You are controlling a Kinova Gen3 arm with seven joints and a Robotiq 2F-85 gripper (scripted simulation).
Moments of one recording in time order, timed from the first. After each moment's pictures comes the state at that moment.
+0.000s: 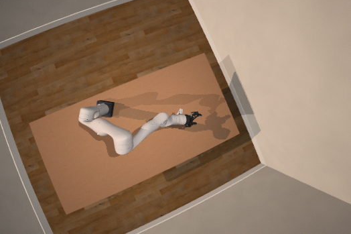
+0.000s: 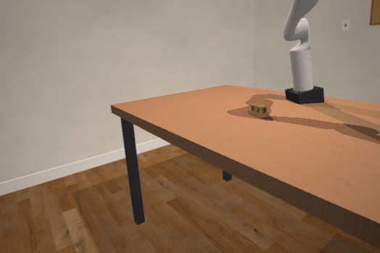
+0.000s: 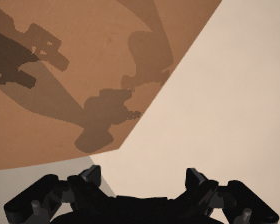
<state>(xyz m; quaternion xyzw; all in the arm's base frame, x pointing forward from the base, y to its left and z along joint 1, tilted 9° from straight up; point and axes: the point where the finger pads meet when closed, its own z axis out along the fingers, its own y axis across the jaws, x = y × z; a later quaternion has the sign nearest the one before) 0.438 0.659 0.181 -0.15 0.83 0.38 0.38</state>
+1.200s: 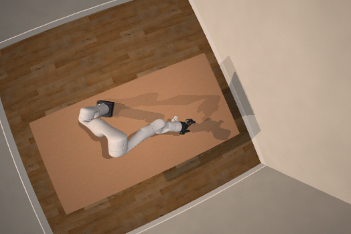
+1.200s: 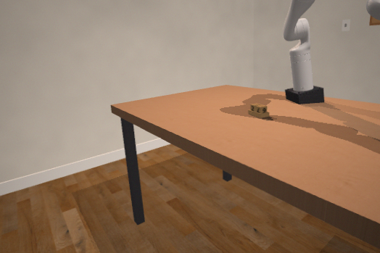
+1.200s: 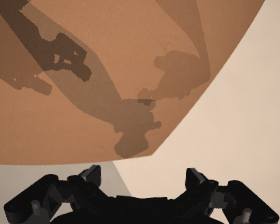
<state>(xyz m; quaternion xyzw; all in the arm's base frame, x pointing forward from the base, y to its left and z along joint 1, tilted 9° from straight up) 0.472 0.588 0.160 -0.16 0.86 0.30 0.38</state>
